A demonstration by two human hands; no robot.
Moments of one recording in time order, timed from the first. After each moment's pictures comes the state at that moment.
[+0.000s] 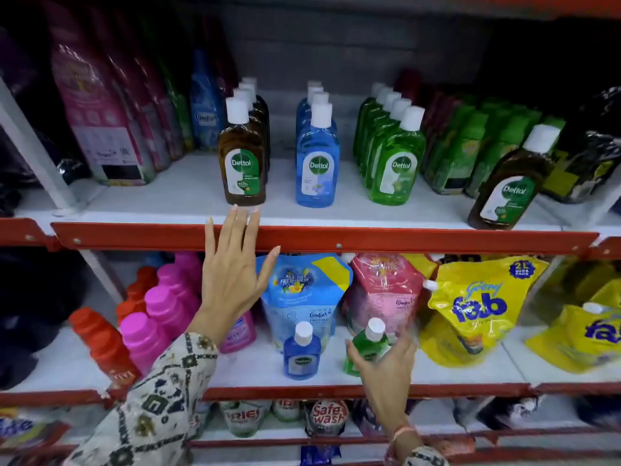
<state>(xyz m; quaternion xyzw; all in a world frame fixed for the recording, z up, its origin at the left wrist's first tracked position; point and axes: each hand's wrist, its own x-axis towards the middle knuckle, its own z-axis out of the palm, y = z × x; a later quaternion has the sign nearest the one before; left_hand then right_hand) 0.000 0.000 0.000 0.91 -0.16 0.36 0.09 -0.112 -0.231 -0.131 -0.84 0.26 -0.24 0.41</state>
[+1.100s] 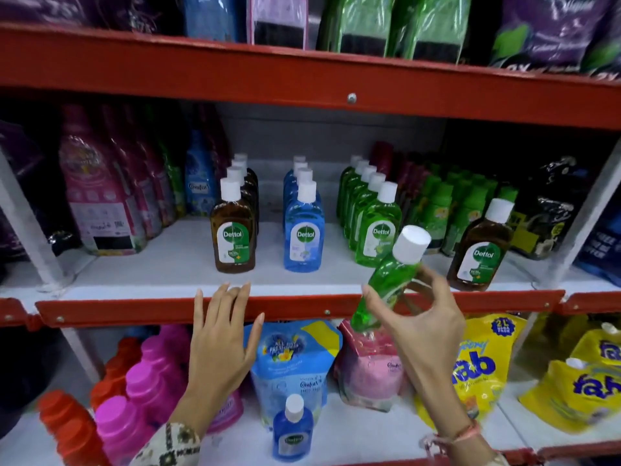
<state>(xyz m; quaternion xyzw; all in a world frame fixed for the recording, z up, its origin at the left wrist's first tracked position) 0.000 -0.001 0.004 0.90 -0.16 0.38 0.14 -0.091 -0.246 0.092 -0.76 0.10 -0.44 0.46</state>
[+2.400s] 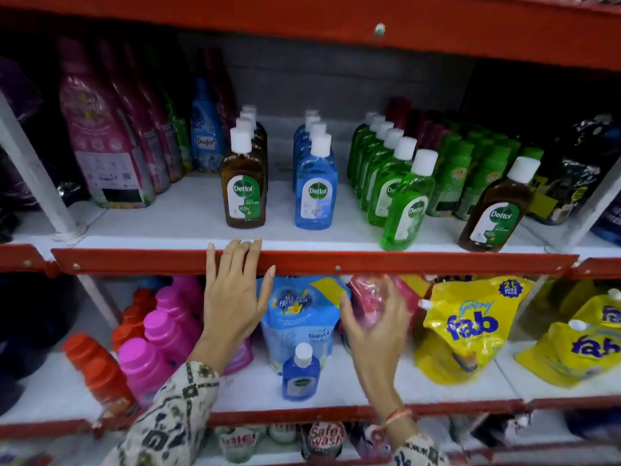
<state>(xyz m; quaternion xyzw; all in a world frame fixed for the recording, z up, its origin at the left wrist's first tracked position) -0.003 0.000 -0.002 0.89 -0.15 0.40 0.13 -0.089 -0.194 -0.017 -0.79 0.14 -0.38 0.46</state>
